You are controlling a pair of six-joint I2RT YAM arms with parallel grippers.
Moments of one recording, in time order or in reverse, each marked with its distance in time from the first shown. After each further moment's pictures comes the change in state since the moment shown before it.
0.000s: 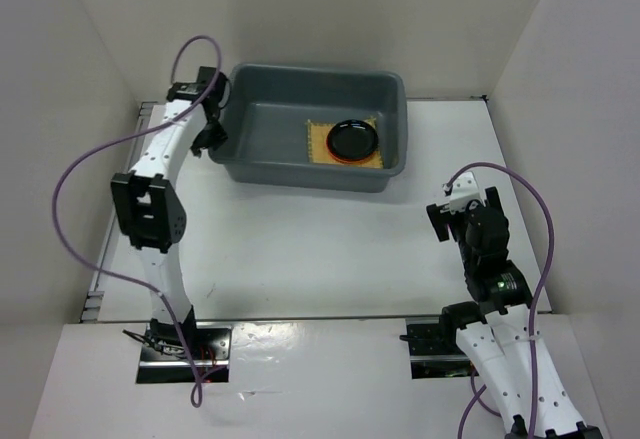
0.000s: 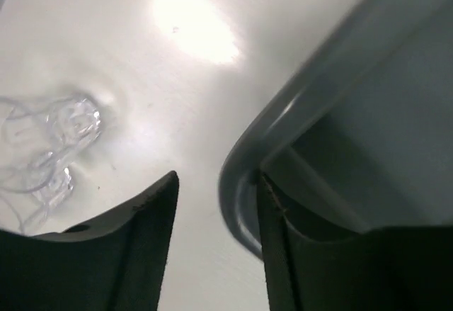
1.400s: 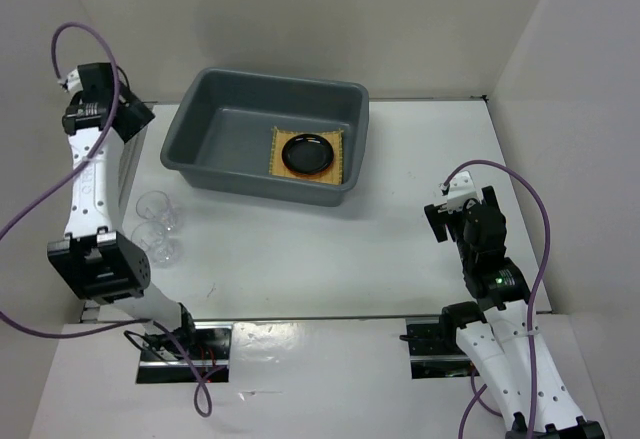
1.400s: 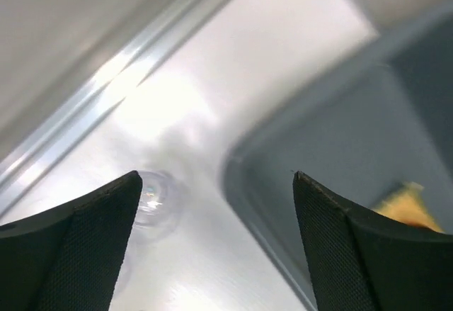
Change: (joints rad) left arm 0.352 -0.520 -0.352 0.340 0.149 0.134; right arm 0.000 0.028 -0.006 -0.001 -0.015 0.000
